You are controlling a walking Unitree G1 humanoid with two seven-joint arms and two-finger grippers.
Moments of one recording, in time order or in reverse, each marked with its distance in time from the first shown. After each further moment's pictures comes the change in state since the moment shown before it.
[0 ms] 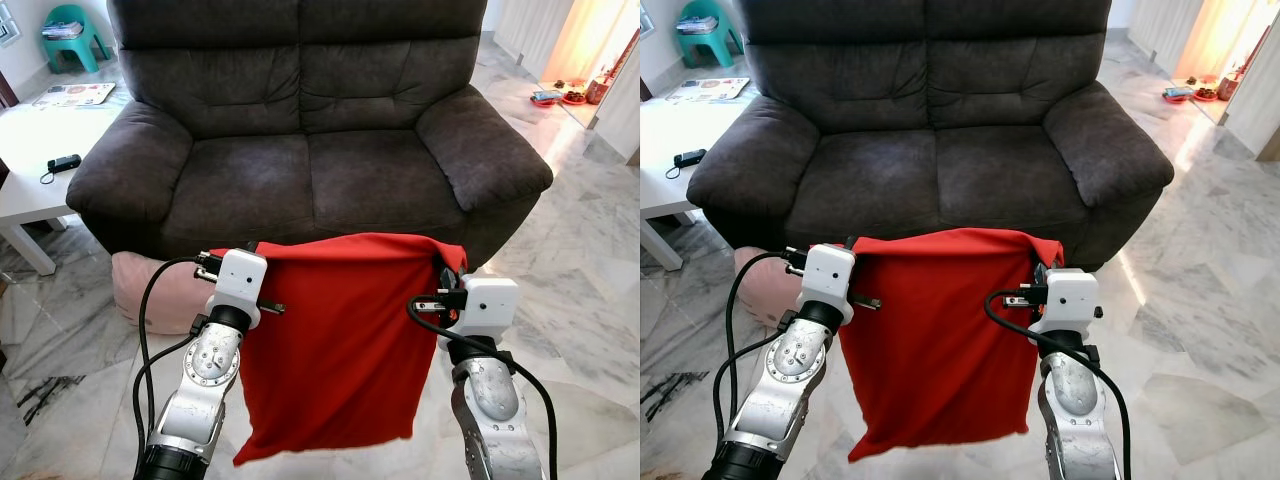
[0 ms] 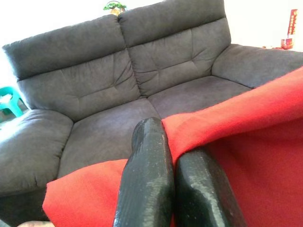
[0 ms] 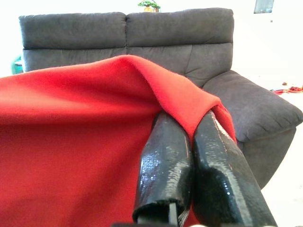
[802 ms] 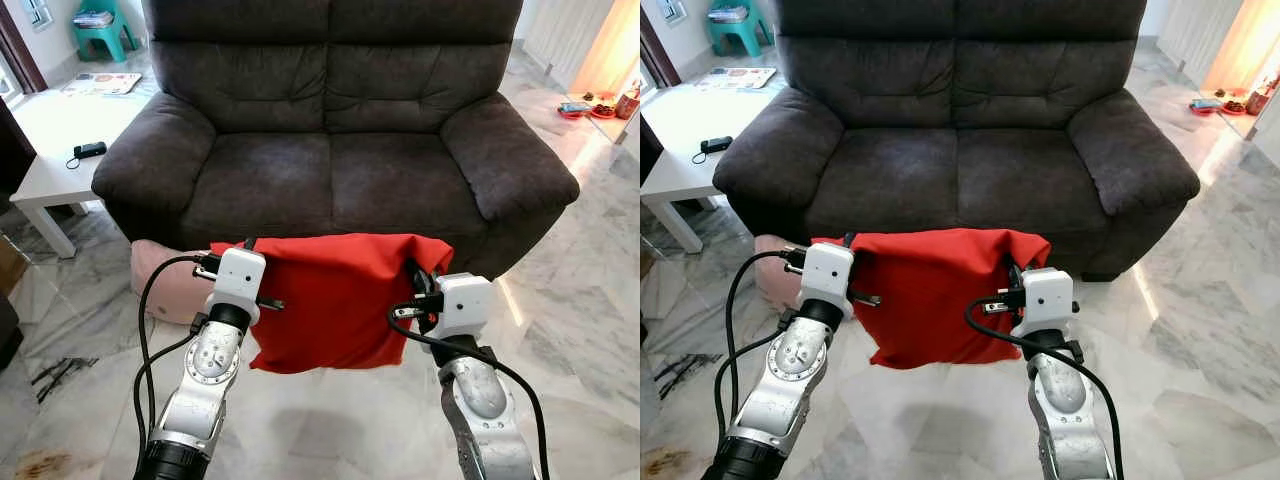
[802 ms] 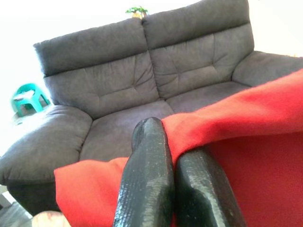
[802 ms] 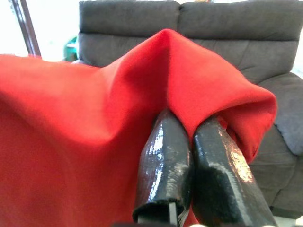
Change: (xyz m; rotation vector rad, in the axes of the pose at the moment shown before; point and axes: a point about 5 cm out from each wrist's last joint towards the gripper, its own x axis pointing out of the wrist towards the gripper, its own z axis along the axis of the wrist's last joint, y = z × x) left arm 0.006 -0.004 0.004 -0.009 -0.050 0.008; right arm 0.000 0.016 -0.005 -0.006 0.030 0.152
